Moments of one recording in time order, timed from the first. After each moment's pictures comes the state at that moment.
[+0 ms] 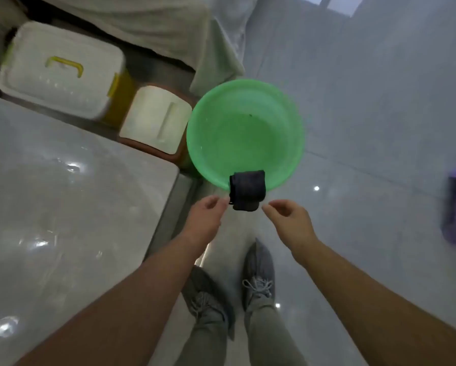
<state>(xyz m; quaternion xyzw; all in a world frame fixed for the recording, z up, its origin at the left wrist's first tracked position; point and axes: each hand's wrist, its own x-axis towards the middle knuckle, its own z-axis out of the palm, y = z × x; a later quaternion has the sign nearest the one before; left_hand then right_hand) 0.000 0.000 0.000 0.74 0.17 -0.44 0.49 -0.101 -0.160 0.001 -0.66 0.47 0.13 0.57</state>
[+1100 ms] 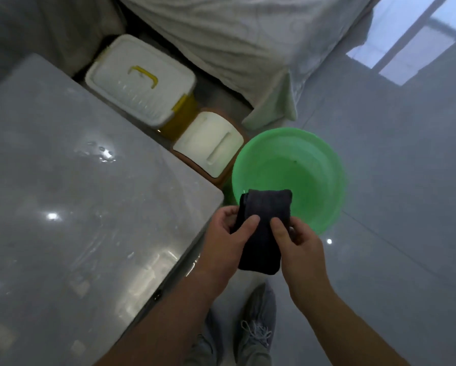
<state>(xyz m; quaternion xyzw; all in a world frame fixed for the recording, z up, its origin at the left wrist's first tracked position) 0.016 0.012 0.071 0.62 0.23 -0.30 0.68 -0.027 -0.114 0.075 -0.62 0.37 0.05 0.69</state>
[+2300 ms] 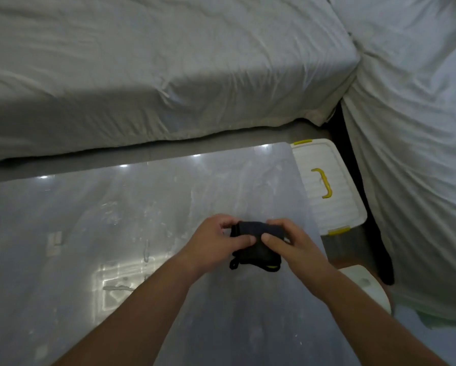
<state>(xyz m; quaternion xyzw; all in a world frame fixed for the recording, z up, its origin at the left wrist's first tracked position) 0.212 0.435 0.106 0.71 0.29 -0.12 0.64 0.292 0.251 0.110 -0.75 -0.07 0.40 0.52</state>
